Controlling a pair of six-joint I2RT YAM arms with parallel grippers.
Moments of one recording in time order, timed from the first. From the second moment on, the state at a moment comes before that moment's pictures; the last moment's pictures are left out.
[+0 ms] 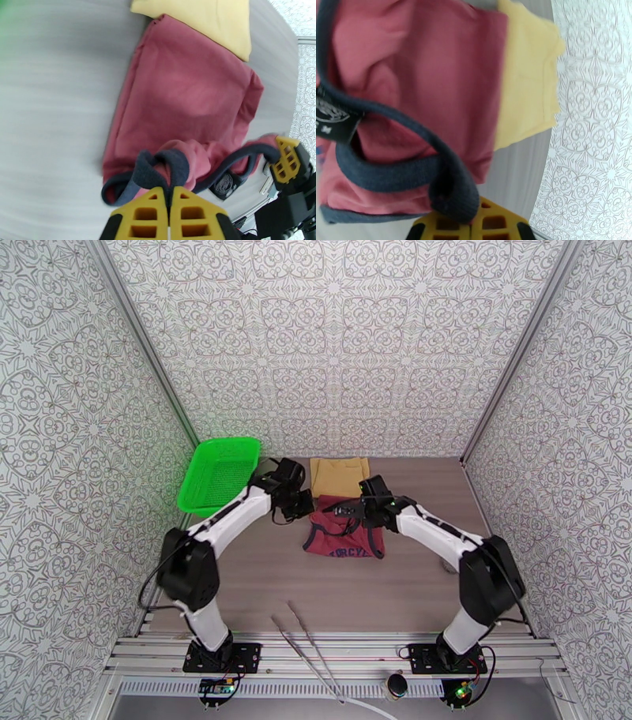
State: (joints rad) left arm -0.45 1.87 1.56 -0.77 0.27 -0.75; right arm 0.51 1.75 1.28 -0.42 0.20 -1.11
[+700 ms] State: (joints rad) left arm -0.38 2.28 1.98 -0.82 0.39 -0.76; right arm 0.43 1.88 1.38 -0.36 0.32 -1.06
